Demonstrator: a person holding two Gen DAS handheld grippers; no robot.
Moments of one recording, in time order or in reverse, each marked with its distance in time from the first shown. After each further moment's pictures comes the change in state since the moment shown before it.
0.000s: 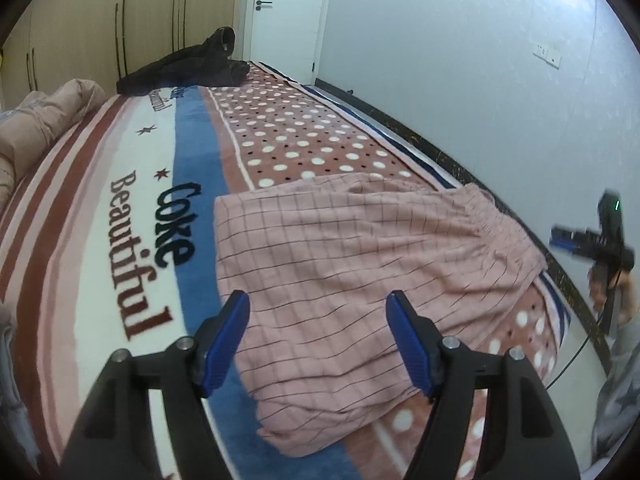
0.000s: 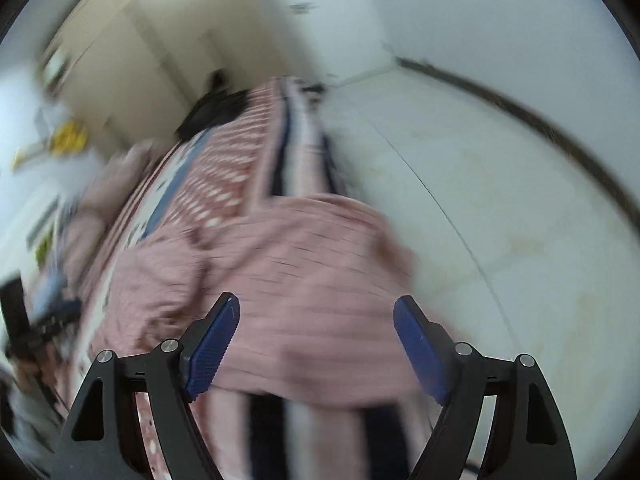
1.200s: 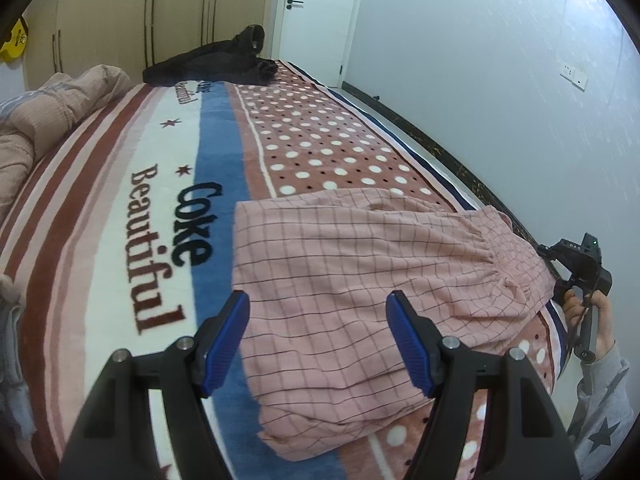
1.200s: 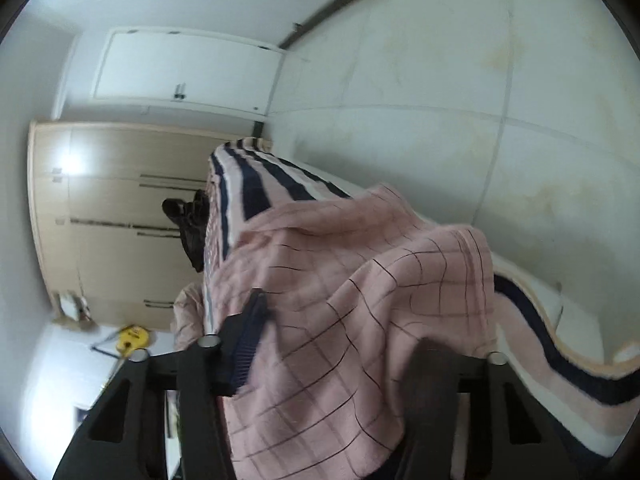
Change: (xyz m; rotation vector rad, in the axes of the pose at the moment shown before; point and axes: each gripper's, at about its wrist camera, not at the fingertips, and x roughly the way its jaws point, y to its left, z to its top) left arm -0.005 0.007 0.010 -0.088 -0.011 0.069; right arm 0.078 -0.055 -0.009 0.649 -0.088 0.253
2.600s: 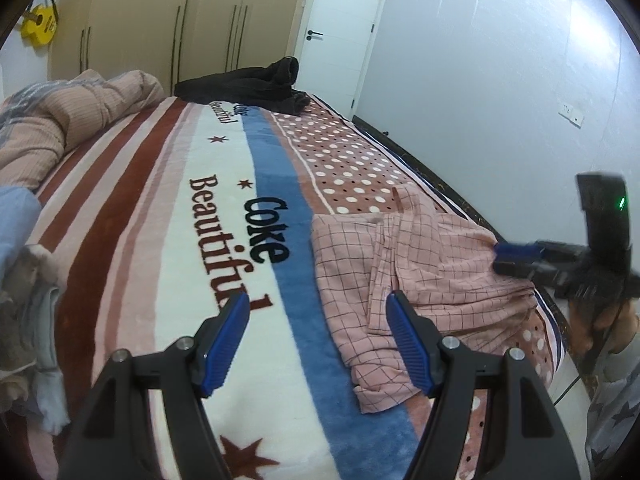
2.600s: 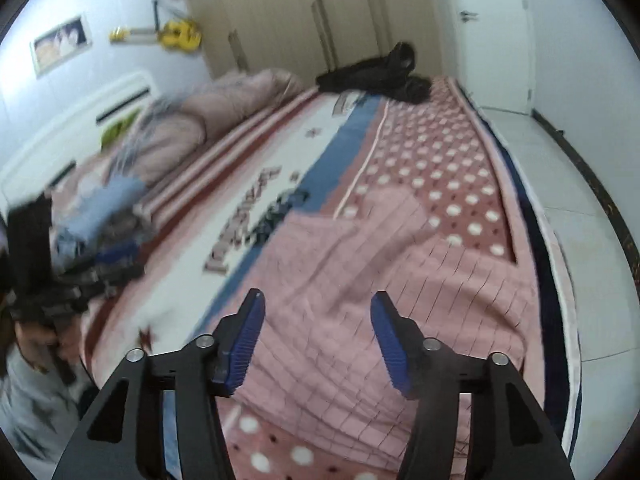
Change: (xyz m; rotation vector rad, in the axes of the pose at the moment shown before) left arm -0.066 0.076 -0.032 -0.050 -0.124 -0.014; right arm 0.083 0.263 -0.273 -1.268 0.362 -0.128
